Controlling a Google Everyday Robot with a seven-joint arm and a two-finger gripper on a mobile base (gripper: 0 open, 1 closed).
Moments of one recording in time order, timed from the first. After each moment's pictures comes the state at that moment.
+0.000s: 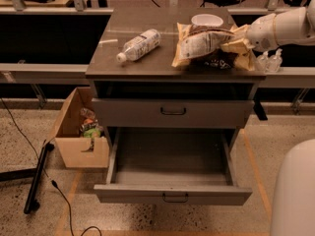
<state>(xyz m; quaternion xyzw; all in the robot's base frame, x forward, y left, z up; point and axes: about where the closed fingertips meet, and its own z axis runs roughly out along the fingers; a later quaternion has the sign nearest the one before) 0.751 -0.228 0.912 -0.52 0.69 0.14 0.49</state>
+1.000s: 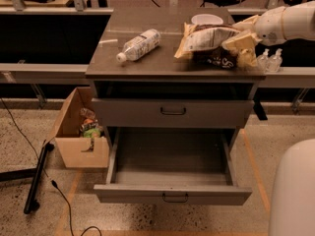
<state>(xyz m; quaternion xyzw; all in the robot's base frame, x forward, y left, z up) 0.762 -0.249 0.933 -0.50 0.69 0.12 0.51</state>
